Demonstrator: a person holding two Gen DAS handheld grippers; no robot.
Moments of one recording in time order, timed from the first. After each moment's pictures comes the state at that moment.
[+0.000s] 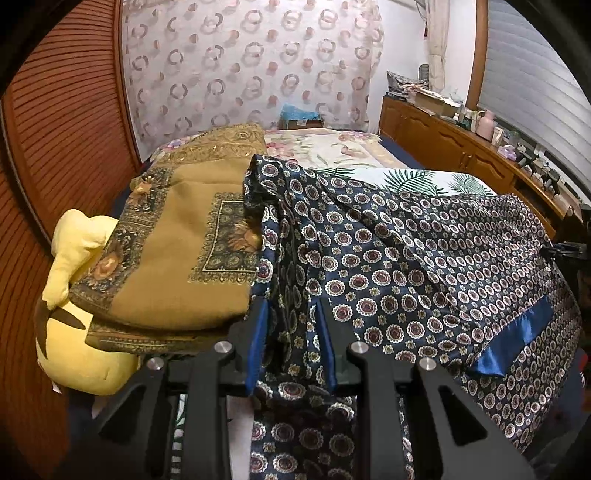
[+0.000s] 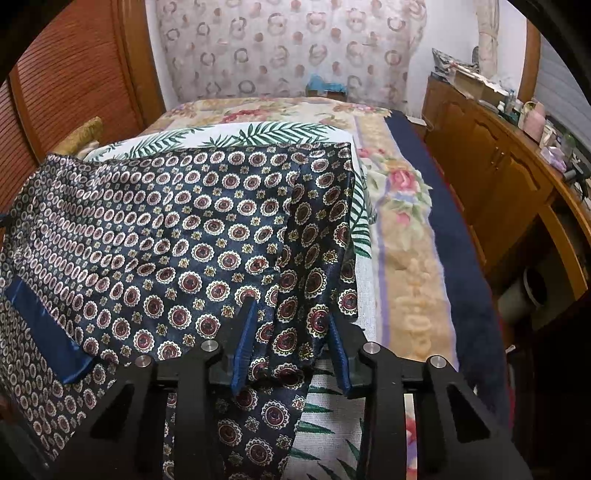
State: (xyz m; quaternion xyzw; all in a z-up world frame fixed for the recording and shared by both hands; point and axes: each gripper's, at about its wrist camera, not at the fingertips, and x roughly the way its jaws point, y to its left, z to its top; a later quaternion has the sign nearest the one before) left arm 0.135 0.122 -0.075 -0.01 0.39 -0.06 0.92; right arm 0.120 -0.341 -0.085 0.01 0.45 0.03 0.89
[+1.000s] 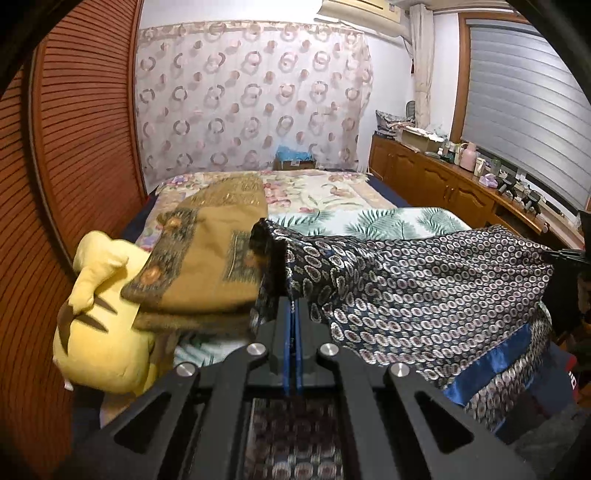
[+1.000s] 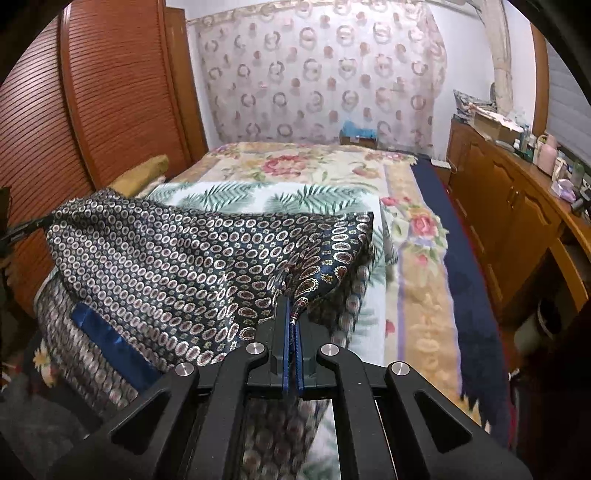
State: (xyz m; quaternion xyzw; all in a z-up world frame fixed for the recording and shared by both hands) left arm 0.052 0.135 -0.015 -0.02 0.32 -0.07 0.95; right arm 0.030 -0.328 0.001 0.01 0.38 0.10 0.92
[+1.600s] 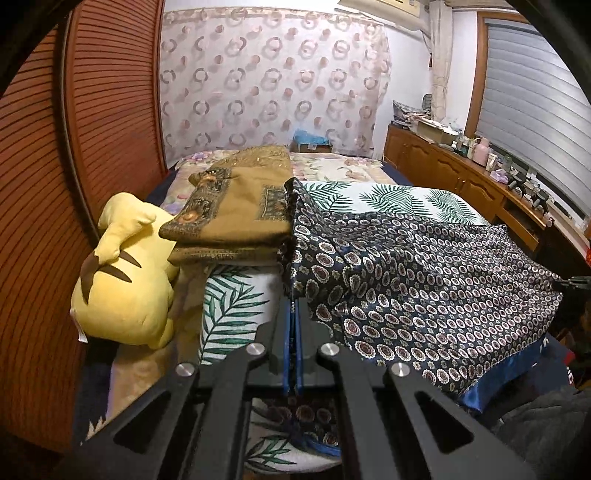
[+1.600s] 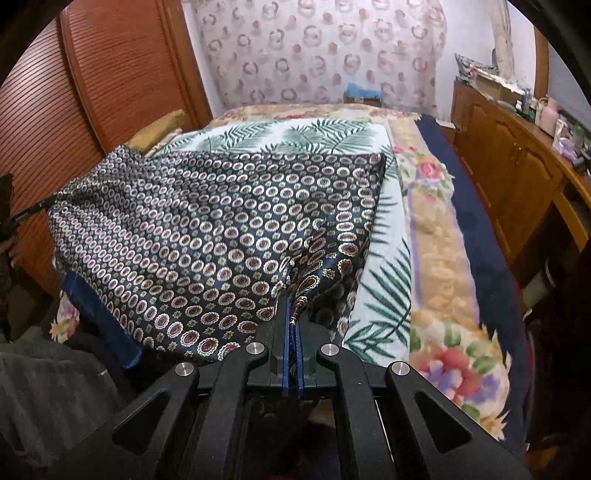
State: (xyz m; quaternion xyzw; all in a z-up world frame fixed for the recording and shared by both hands) left arm -0.007 0.154 -0.034 -0.04 0.34 -0.04 0.94; right arm -0.032 -0.314 -0.042 0.03 0.44 0.10 0.89
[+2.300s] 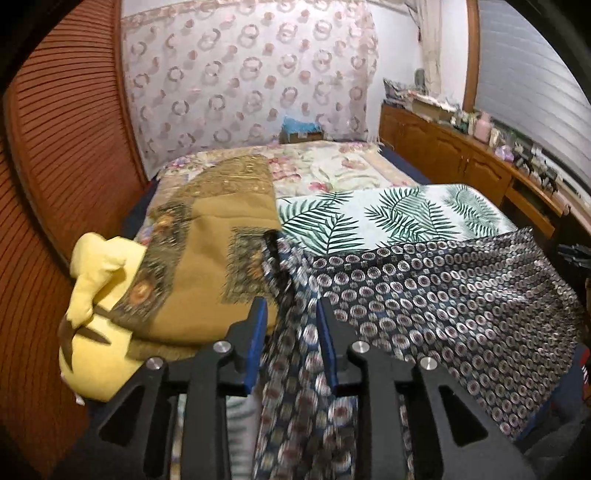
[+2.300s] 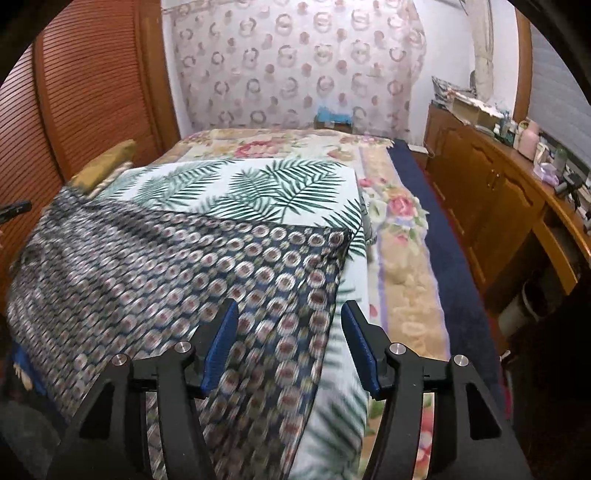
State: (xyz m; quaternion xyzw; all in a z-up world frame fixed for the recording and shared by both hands) left arm 0.139 0.123 -0.034 0.02 0.37 -0.05 0.93; right arm 0.080 -0.340 -0.050 0.01 0.40 0.04 0.92
